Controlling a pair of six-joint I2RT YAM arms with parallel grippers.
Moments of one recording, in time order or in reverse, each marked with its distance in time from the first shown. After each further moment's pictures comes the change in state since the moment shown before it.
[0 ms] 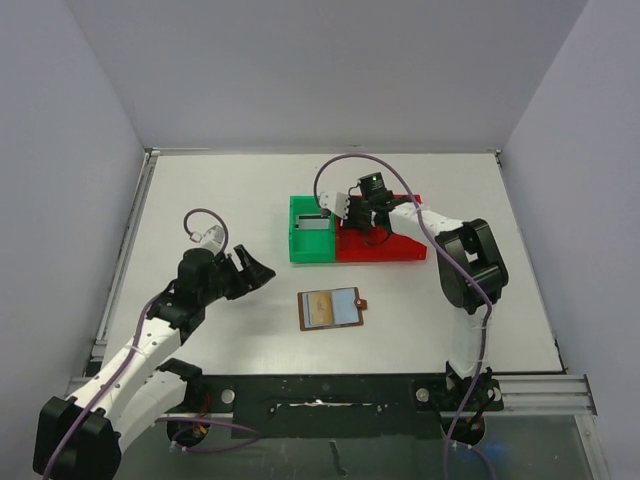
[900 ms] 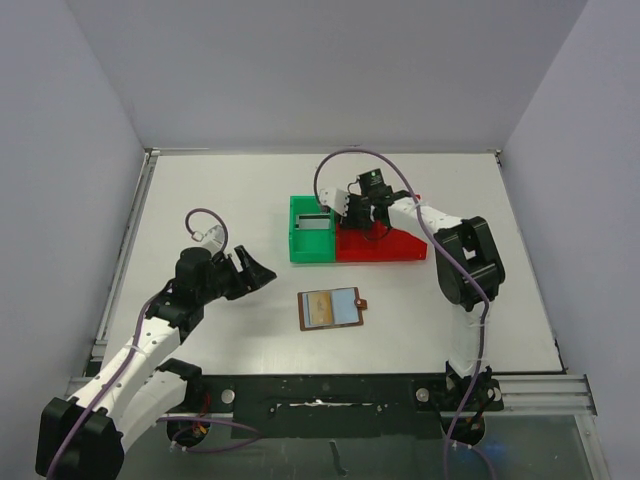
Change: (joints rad) left arm 0.034 0.004 0.000 0.002 0.087 0.021; right arm -0.004 0.042 0.071 -0.084 -0.025 -0.005
